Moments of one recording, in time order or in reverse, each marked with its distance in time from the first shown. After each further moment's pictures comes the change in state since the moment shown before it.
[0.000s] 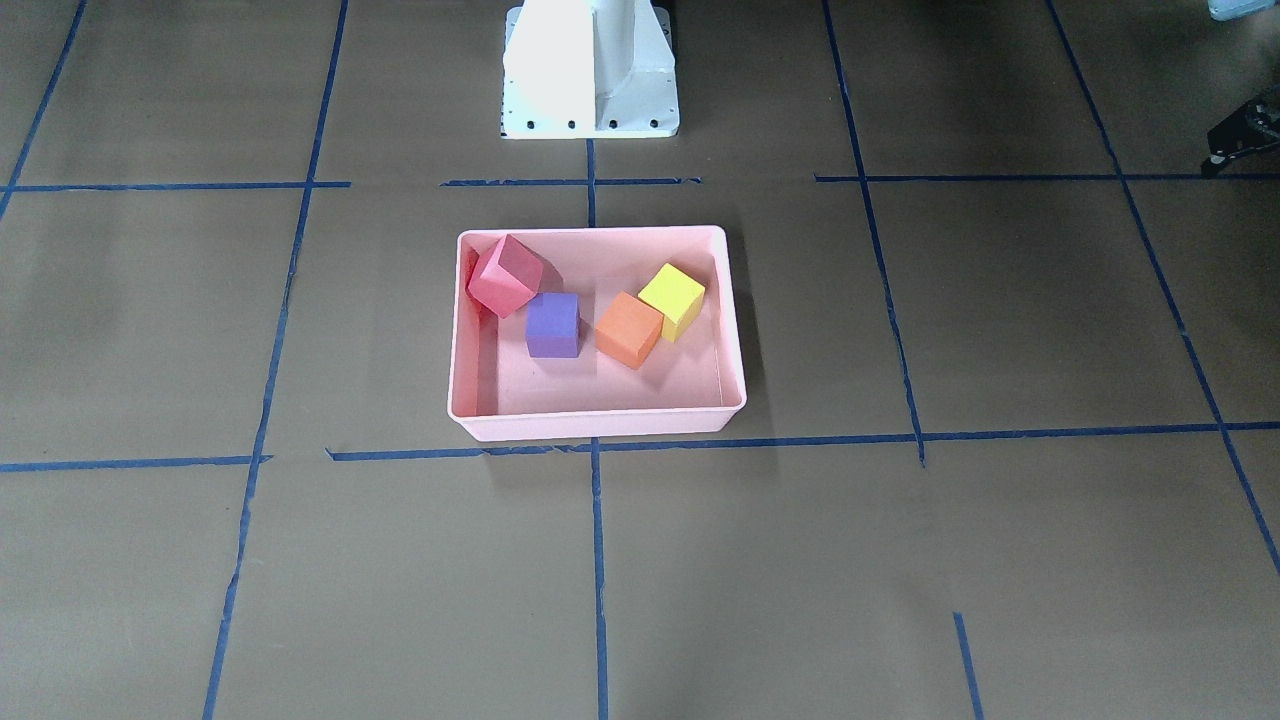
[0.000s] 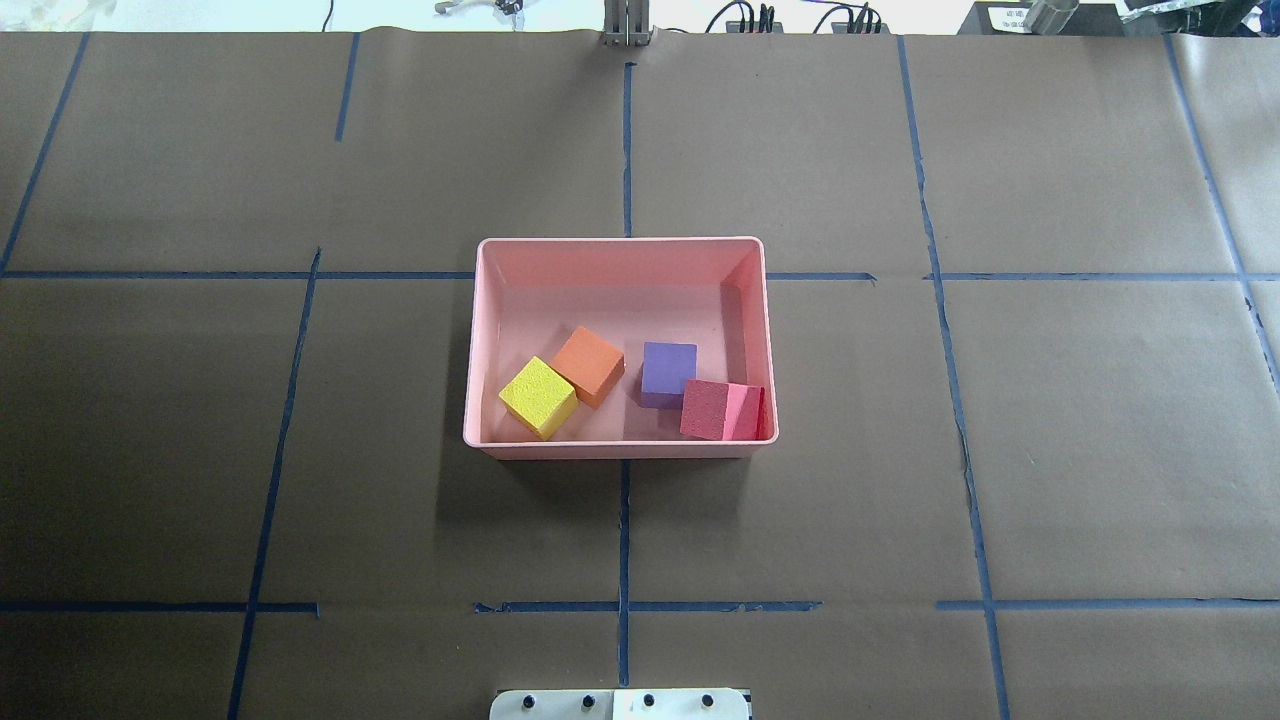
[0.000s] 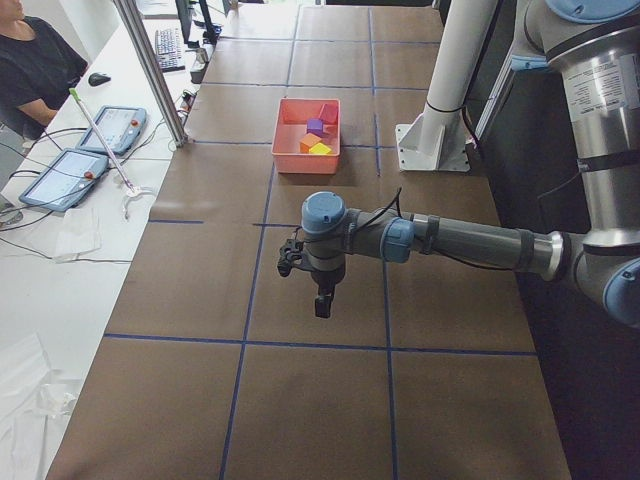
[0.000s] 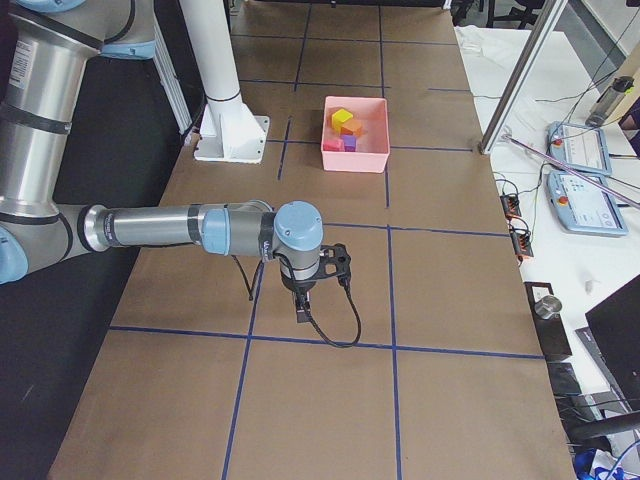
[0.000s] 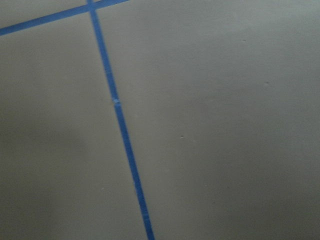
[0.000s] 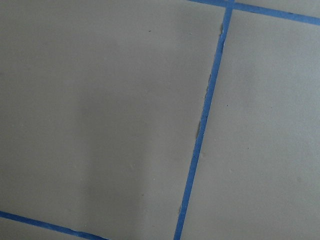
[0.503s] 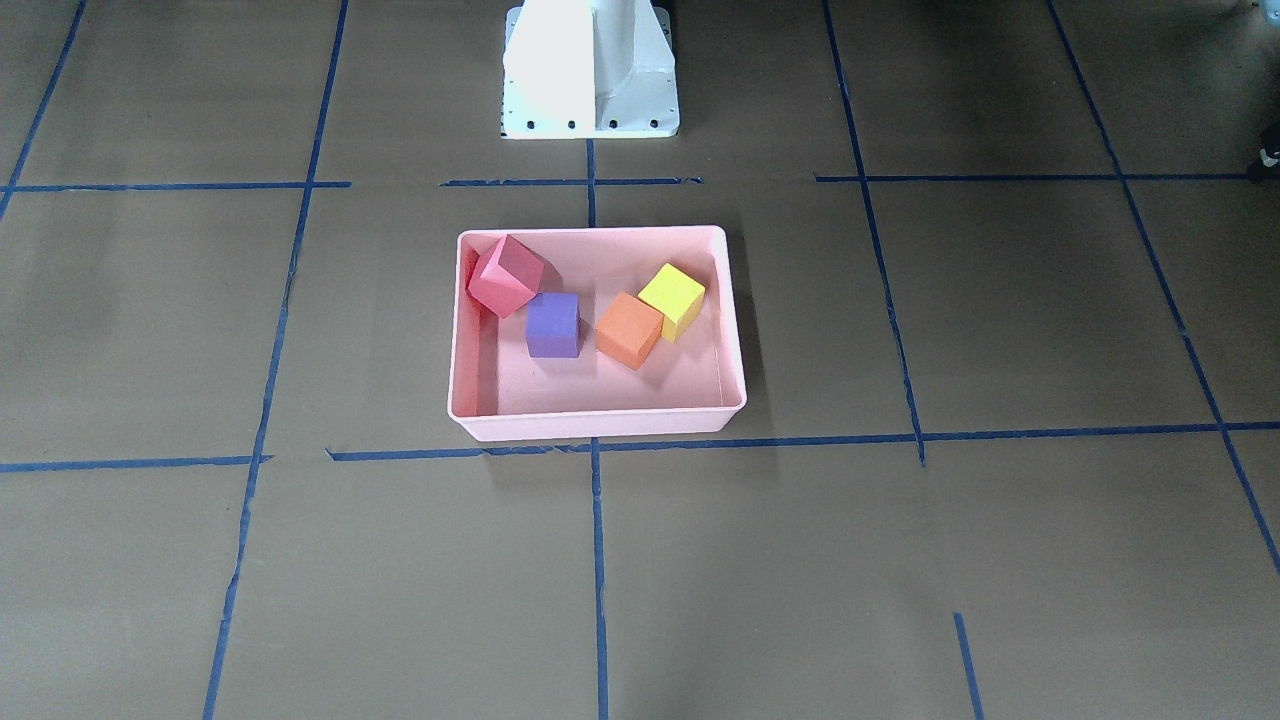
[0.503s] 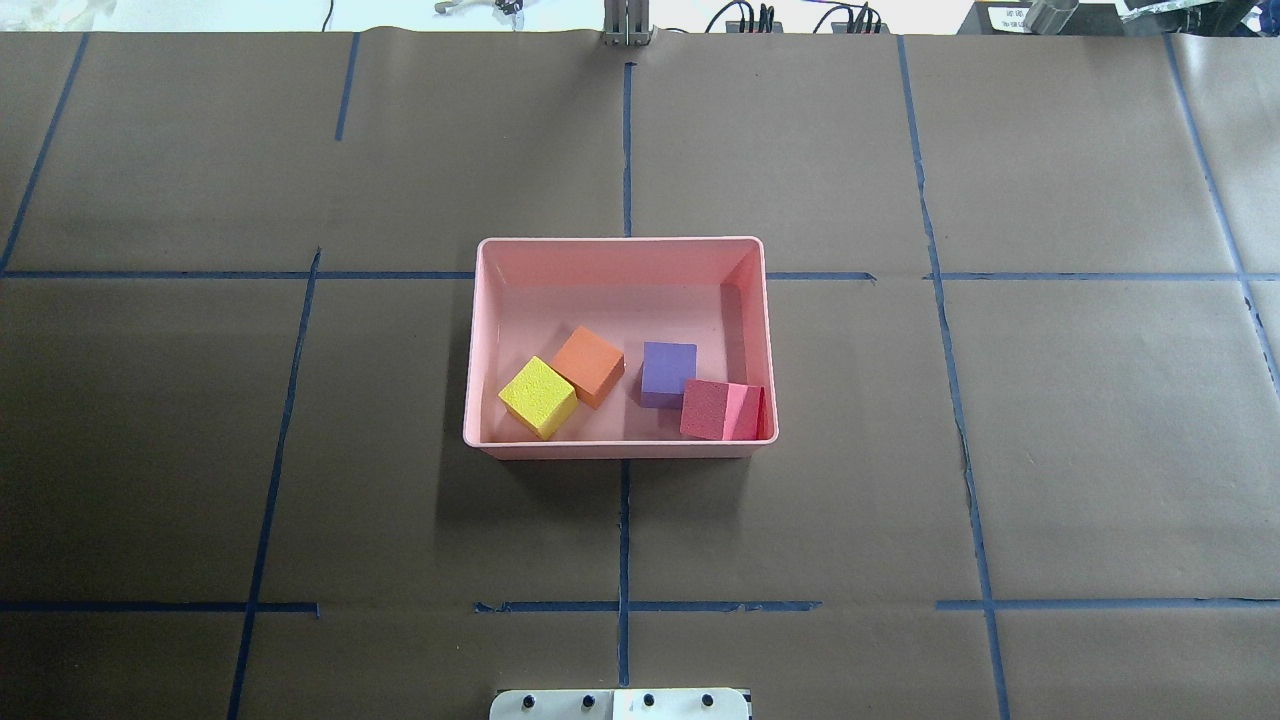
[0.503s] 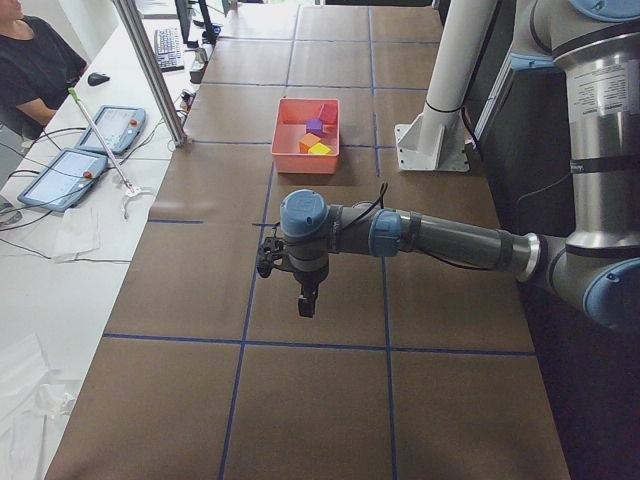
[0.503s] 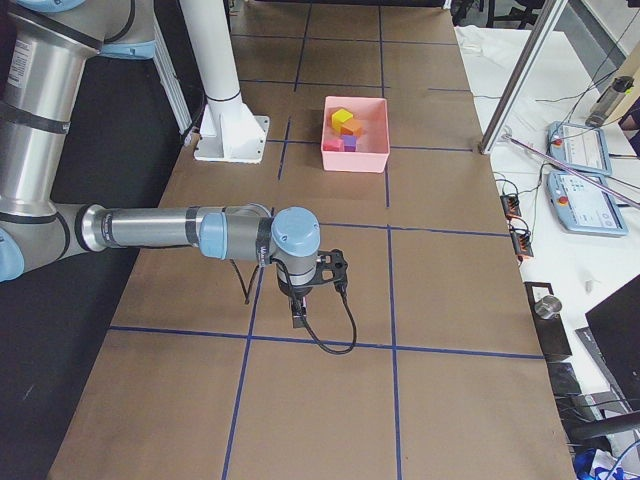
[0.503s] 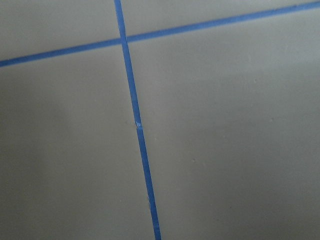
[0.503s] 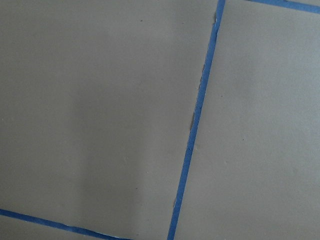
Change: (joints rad) left arm -0.123 -0.094 0.090 0.076 -0.121 0.067; right arm 0.001 -0.015 -0.009 0.007 -0.007 -0.002
